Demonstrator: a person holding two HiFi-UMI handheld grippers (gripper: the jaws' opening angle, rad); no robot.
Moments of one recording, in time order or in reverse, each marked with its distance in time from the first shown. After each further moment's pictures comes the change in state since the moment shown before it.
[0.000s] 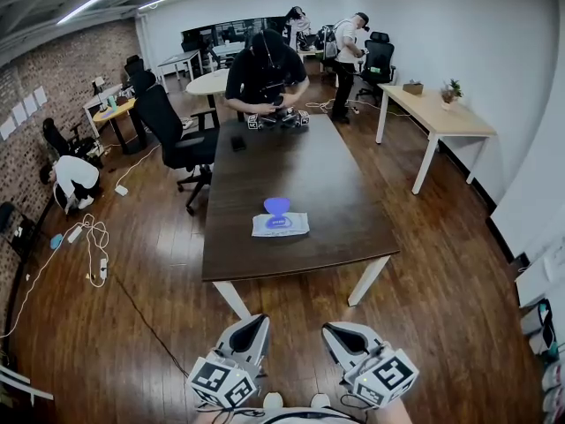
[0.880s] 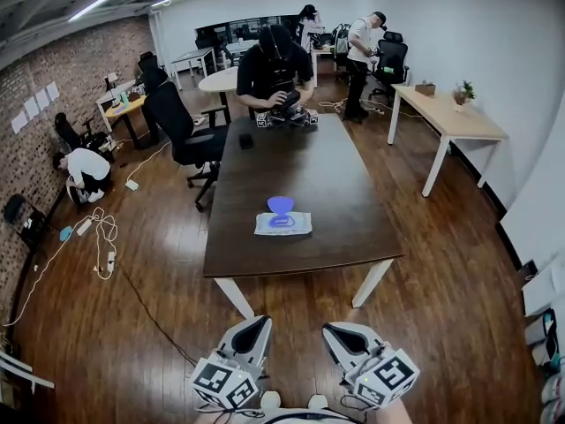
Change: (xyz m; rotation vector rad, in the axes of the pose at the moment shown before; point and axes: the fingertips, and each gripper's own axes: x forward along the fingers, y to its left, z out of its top) left arm 0.015 -0.024 -0.007 0.012 0.002 0.047; right arm -0.016 -0.021 0.000 0.028 -0.011 0.064
